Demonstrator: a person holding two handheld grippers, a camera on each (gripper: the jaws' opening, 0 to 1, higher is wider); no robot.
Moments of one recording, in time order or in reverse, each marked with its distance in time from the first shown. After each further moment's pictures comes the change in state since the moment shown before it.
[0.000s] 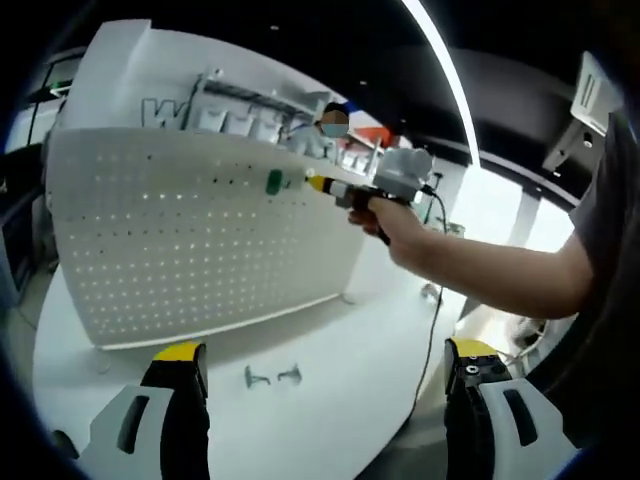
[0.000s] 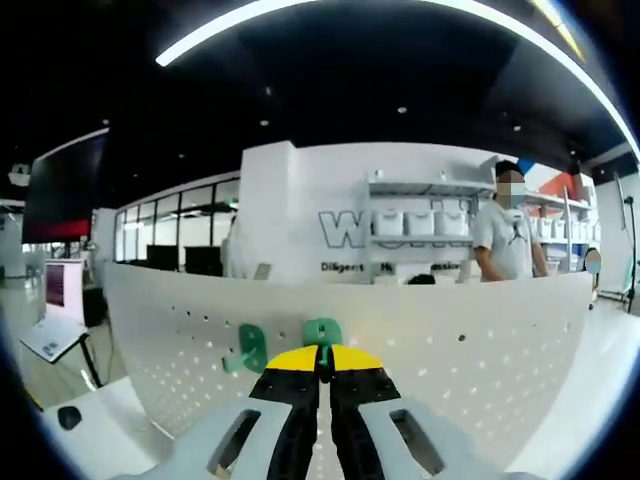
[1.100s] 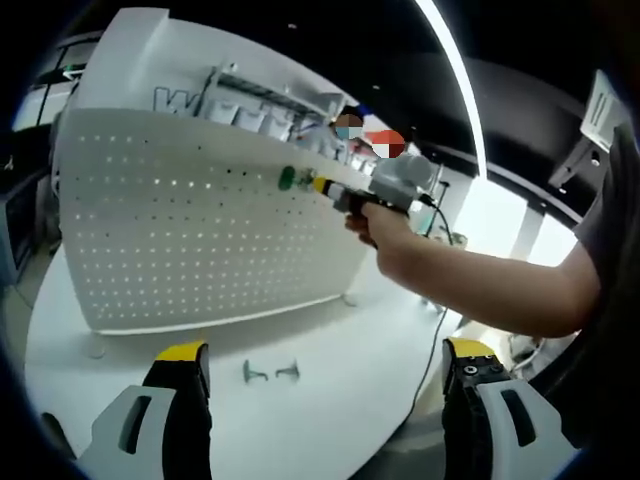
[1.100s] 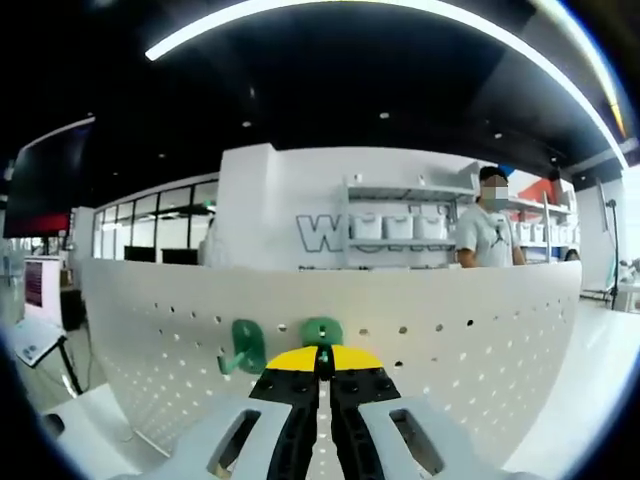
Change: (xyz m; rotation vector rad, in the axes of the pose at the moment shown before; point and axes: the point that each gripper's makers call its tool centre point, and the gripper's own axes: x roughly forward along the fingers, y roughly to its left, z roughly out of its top) left arm 0.000 0.008 -0.003 -0.068 -0.009 0.005; right arm 0.009 0.002 -0.013 -0.006 -0.015 -0.112
